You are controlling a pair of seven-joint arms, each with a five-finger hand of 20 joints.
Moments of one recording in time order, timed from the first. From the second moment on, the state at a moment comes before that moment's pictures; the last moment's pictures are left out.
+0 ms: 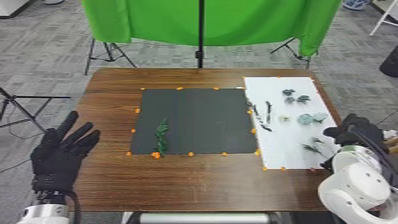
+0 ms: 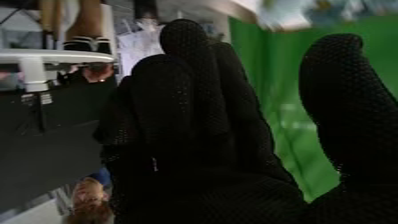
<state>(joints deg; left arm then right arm) 138.1 -58.2 -98.6 -125.4 31.2 10.4 25.3 -103.7 -35.3 73.6 -118.7 -129.4 5.3 69.1</state>
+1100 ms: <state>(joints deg) 138.2 -59.5 -99.7 -125.9 32.0 10.1 24.0 -100.9 -35.5 67.0 -118.9 -134.6 3.2 67.3</state>
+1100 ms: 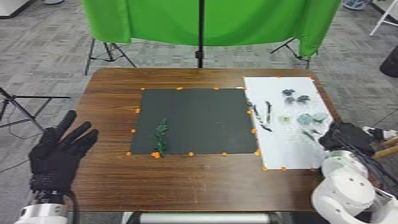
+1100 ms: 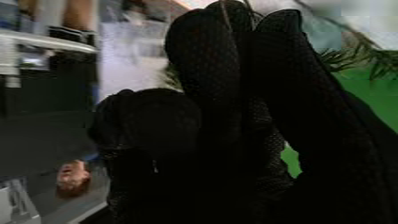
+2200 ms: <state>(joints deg) 136.2 -57.4 -100.1 -126.2 32.4 10.1 20.9 -56.6 -68.3 21.9 -99.1 -127.2 -12.2 58.7</state>
